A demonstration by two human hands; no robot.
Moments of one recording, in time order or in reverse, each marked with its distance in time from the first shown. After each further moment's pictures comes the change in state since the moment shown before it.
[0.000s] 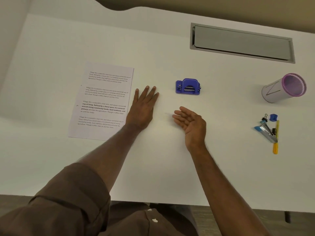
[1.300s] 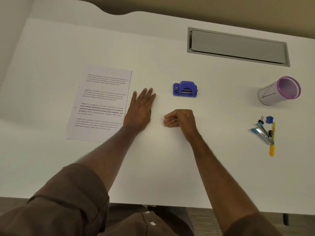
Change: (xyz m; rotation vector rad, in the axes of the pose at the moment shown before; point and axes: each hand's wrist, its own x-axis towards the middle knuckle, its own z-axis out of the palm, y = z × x) left_hand 0.002 -0.001 0.005 -0.012 0.019 -0.035; right_hand 0.031 -0.009 0.007 -0.597 -0.303 0.038
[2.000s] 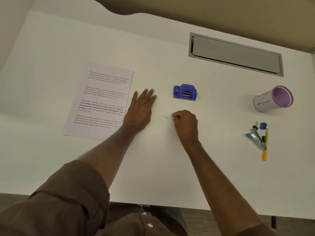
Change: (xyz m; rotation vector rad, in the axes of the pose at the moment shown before) left_hand -0.001 0.002 -0.004 -0.021 0.015 0.001; right_hand -0.013 -0.012 0.009 -0.824 0.386 -0.121
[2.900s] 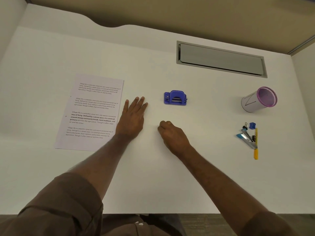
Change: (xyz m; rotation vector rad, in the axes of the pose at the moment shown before) left_hand 0.000 -0.003 0.006 0.003 0.032 0.008; right_hand -0.018 0.007 -0.001 -0.570 -0.213 -0.659
